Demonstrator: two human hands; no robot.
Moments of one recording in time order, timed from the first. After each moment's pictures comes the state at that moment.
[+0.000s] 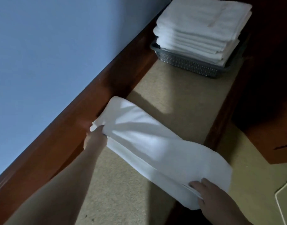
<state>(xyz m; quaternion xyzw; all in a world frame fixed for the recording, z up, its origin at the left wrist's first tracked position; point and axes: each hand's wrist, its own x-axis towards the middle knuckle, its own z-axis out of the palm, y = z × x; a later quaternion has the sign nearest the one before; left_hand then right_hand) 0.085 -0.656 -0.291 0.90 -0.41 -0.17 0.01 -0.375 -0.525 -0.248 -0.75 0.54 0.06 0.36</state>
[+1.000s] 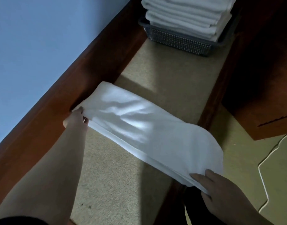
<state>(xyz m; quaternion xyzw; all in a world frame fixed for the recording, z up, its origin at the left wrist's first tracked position) 0.098 -0.674 -0.267 0.74 0.09 -0.37 0.56 -0.395 -0.473 -0.257 -0.80 0.53 0.04 0.29</state>
